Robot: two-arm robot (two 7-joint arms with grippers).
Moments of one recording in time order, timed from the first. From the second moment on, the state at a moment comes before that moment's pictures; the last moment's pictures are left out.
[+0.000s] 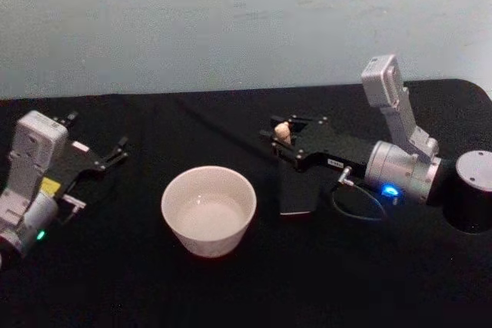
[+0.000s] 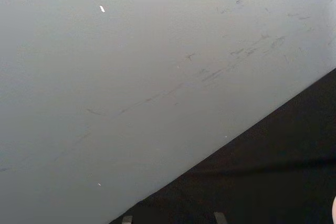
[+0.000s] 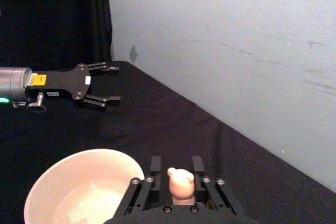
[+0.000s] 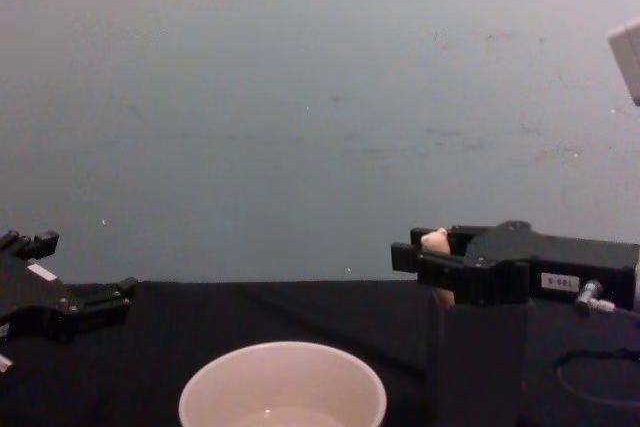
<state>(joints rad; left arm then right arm) -0.20 0.60 0.45 -1.41 -0.25 -0.12 0.03 0.46 0.43 -0.52 -1.25 0.45 -0.02 0.66</state>
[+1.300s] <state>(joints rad) -0.20 0.60 0.45 -1.41 -0.25 -0.12 0.03 0.40 0.46 -0.47 -1.39 0.48 -0.04 0.61</state>
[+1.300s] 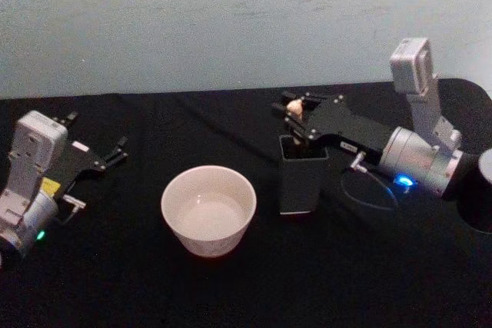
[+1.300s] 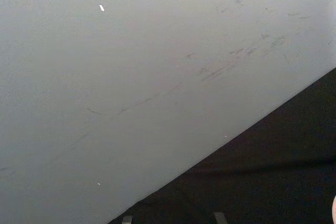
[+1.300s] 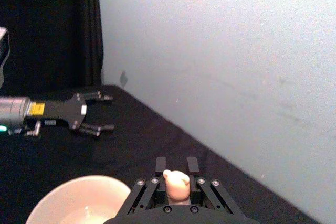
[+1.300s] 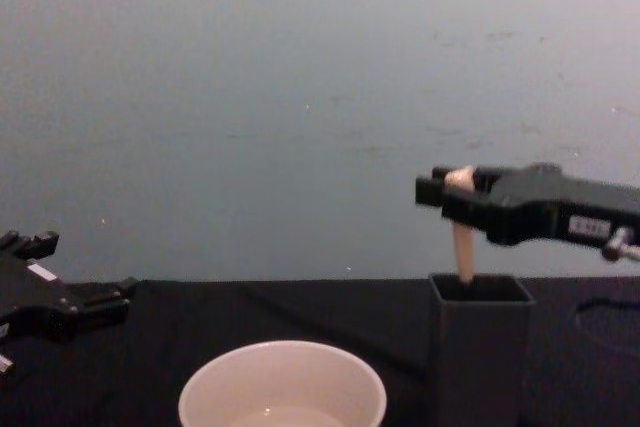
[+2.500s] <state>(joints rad) -0.20 0.60 0.45 -1.41 -0.25 -0.12 0.03 0.33 0.42 -0.39 -1.61 0.61 0.00 0.47</state>
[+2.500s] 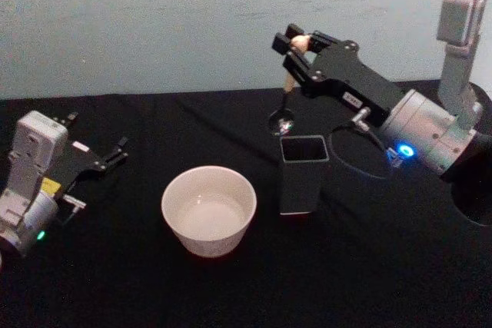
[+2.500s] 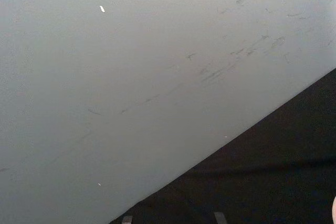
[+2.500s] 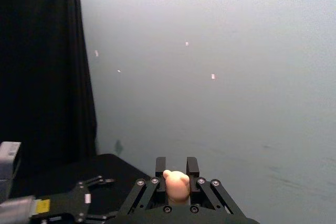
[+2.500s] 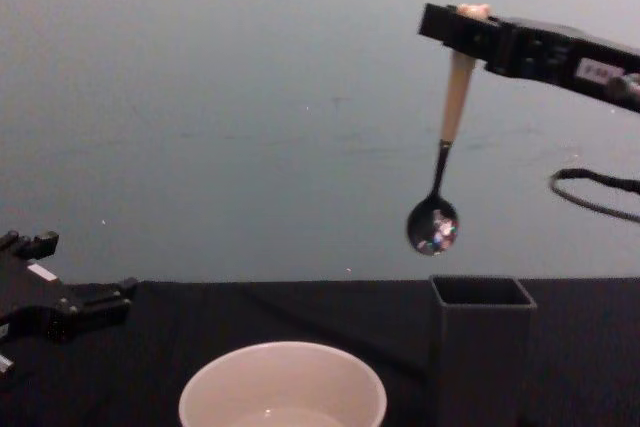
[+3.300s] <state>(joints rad) -0.20 0.60 0.45 -1.41 -0.25 -0.12 0.03 0.40 0.35 -0.55 -1.47 0.62 -0.07 0.63</state>
